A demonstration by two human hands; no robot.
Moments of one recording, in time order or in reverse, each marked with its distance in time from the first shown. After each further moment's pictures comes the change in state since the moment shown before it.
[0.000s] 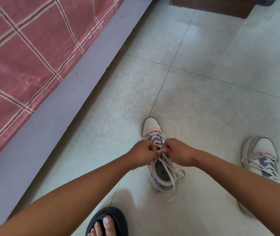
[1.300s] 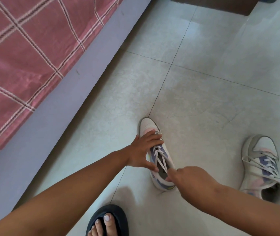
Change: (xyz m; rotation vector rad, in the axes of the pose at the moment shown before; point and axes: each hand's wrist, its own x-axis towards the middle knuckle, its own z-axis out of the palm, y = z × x) left_hand 0.018 -0.036 -0.018 0.624 -0.169 0.503; right_hand -0.089 -0.017 0.028 -0.671 -0.060 -0.176
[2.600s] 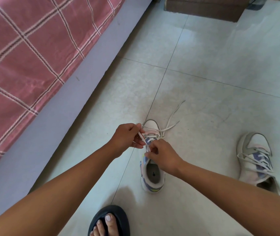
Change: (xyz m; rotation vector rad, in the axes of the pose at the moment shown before) left_hand -0.020 0.032 -0.052 -0.984 0.490 -0.454; right_hand 0.085 0.002 0.011 0.798 0.395 0.164
